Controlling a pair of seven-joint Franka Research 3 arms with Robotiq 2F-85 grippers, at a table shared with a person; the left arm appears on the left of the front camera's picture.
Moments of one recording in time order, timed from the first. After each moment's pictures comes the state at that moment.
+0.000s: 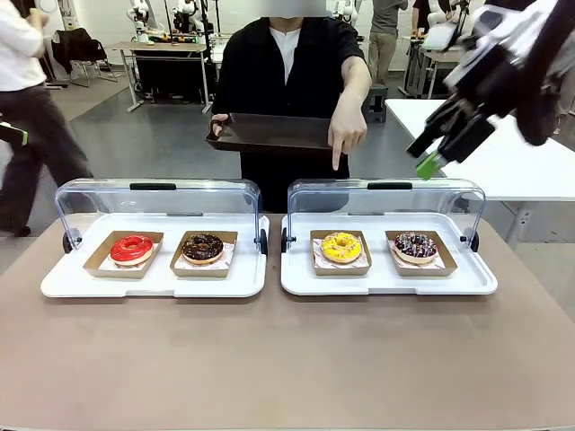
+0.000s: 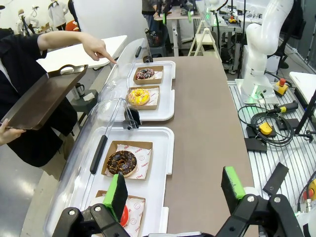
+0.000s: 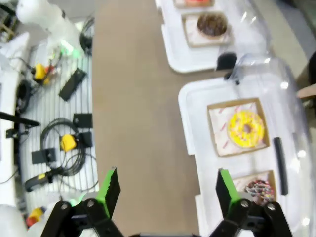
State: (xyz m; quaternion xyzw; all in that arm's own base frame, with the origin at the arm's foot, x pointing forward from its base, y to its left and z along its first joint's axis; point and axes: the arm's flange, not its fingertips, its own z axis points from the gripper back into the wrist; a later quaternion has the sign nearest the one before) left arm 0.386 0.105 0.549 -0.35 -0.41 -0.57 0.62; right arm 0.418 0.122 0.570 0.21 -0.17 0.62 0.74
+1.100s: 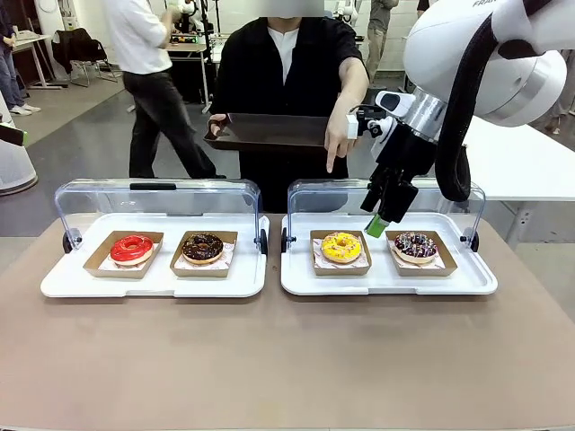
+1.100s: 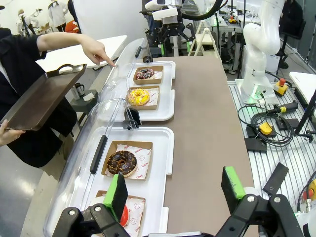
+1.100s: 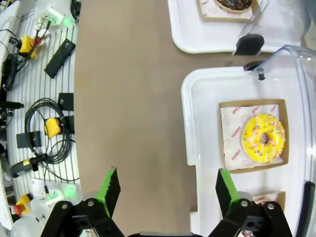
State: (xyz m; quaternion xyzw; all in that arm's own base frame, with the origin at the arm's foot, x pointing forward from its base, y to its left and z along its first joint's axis) left arm 0.386 0.105 0.549 -0.35 -0.41 -0.57 0.62; right arm 0.433 0.189 0.494 0.16 -0.11 0.66 0.72
